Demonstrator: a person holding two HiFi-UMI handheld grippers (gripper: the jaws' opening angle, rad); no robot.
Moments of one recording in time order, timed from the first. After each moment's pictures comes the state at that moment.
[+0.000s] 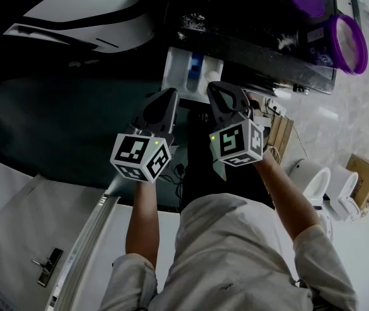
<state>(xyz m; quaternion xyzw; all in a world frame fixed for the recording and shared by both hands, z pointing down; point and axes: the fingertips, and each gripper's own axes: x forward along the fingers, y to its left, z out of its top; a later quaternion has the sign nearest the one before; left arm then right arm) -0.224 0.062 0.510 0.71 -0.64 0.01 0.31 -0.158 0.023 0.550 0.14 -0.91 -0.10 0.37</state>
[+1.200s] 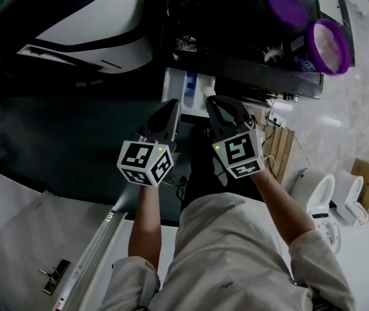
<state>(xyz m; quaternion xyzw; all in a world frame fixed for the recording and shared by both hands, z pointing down) -0.213 0.047 0.482 0.72 -0.62 0.02 0.29 -0.148 0.016 0.500 0.19 -0.93 0.03 0.30</state>
